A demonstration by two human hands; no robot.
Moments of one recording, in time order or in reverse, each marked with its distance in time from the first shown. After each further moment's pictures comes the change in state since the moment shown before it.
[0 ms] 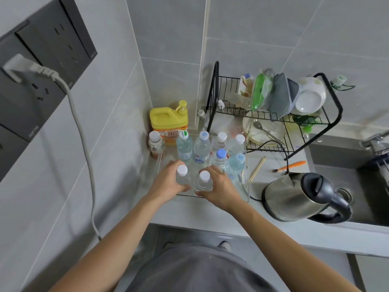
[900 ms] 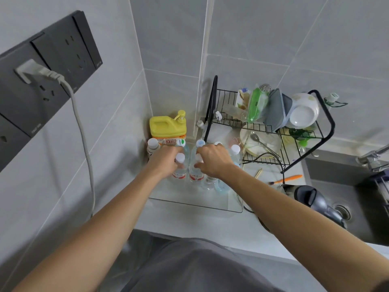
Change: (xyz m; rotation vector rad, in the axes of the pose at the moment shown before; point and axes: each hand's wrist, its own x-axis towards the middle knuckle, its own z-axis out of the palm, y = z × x) left_hand 0.057 0.044 -0.043 0.357 0.035 0.111; right_hand 0.095 -0.042 -0.064 -0.787 -0.089 -0.165
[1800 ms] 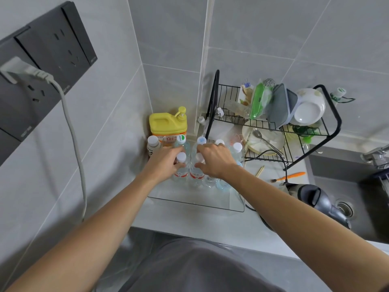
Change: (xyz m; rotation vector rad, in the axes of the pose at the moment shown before) left_hand -0.007 -0.012 0.010 0.000 0.093 0.140; right_hand -0.001 0.005 0.009 0.087 0.011 -0.041
